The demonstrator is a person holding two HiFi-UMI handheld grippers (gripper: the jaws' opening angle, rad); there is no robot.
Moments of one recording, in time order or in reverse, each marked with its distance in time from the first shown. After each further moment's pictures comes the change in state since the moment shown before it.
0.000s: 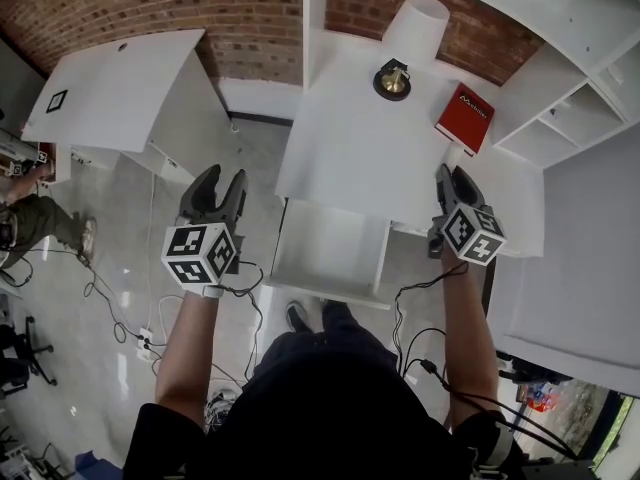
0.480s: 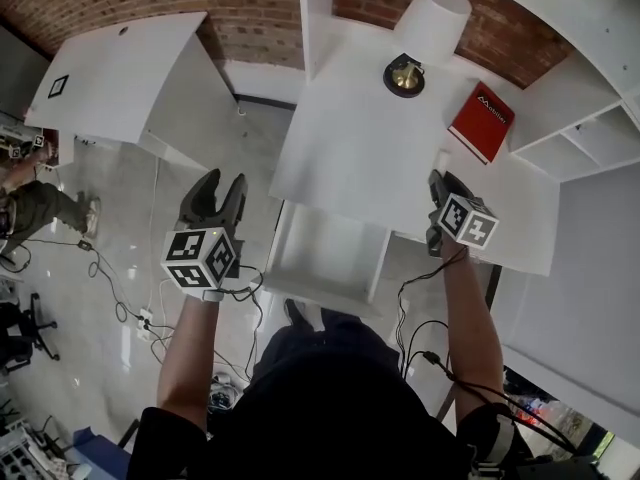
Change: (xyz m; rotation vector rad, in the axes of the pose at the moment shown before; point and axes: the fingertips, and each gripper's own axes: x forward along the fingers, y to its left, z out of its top) left arm 0.055 -0.006 -0.030 -0.032 0.087 0.072; right arm 0.101 -0.063 -0.080 0.045 0.285 0.031
